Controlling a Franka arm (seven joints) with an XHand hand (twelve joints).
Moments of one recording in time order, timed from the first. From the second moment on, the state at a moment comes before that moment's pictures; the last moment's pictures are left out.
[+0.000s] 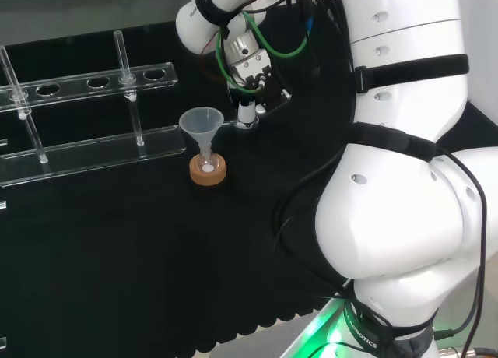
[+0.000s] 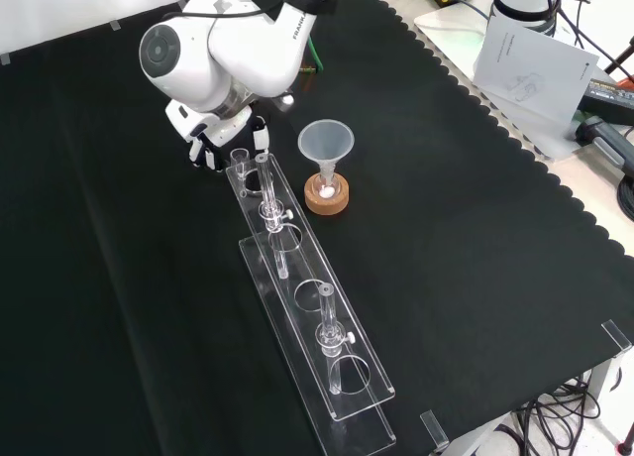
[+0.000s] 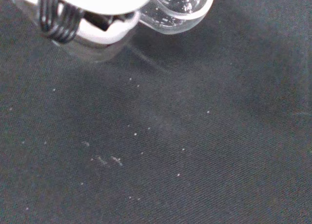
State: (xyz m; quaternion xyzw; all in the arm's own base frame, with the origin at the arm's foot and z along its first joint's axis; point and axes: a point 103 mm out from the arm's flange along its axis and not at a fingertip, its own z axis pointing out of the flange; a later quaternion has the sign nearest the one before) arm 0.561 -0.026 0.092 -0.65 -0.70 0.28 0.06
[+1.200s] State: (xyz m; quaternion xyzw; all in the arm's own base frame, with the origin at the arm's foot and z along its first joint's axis) arm 0.537 -0.040 0.158 -0.64 -0.74 0.21 0.05
